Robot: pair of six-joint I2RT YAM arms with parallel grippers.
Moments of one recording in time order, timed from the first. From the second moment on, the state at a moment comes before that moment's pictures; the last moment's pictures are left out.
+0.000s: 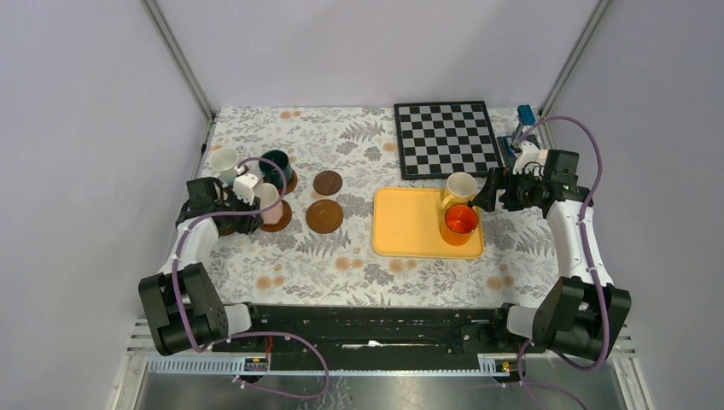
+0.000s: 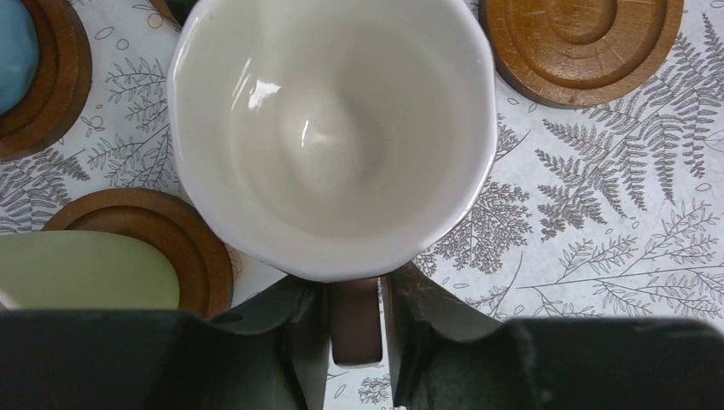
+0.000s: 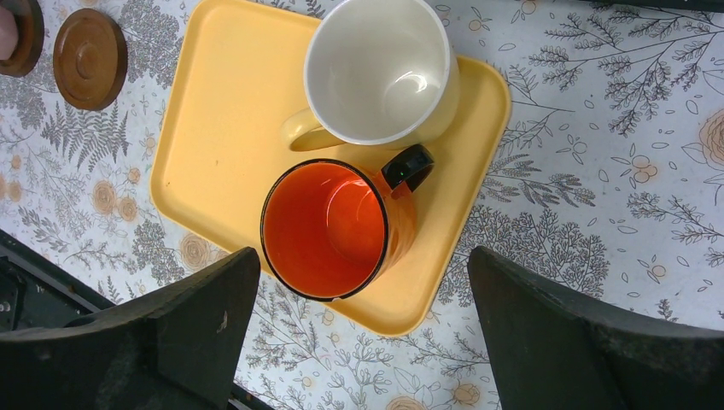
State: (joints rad) left arm 0.30 1.27 0.73 -0.42 0.59 0.64; right arm -0.24 1.25 0.98 -0.65 -0.65 -0.20
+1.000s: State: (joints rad) left arm 0.23 1.22 1.13 -0.70 0.55 0.64; right arm -0.24 1.25 0.98 -0.65 -0.65 -0.20
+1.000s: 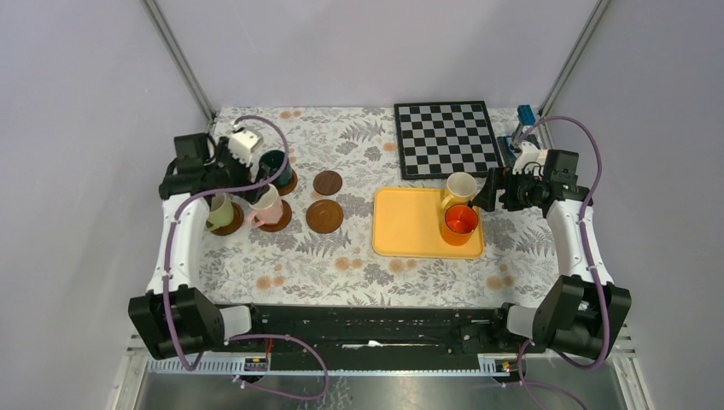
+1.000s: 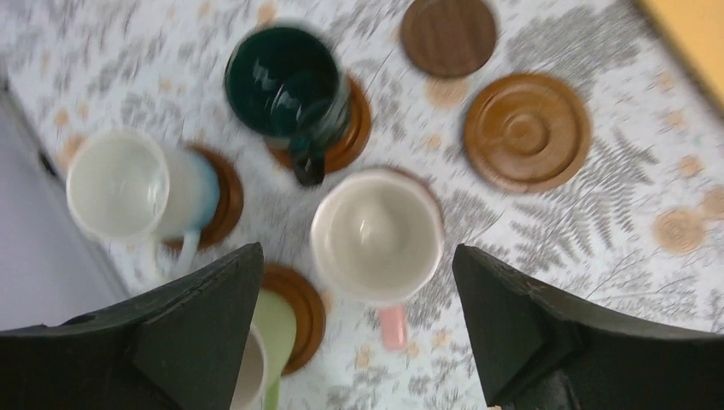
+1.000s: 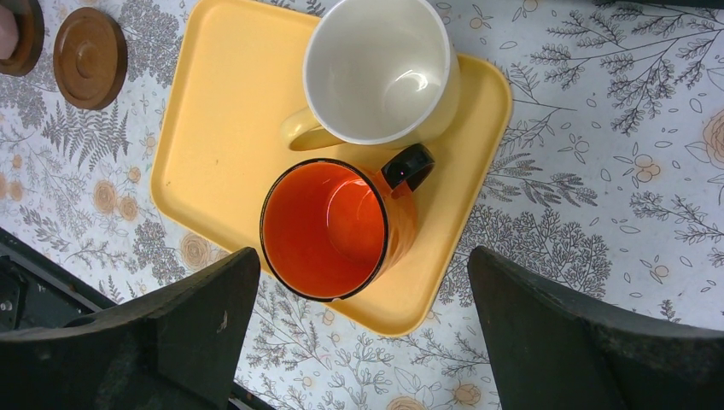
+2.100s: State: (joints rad) left arm -0.83 2.18 1.86 -0.30 0.37 0.09; right arm -0.24 1.26 0.98 -0.61 -0.44 -0.08
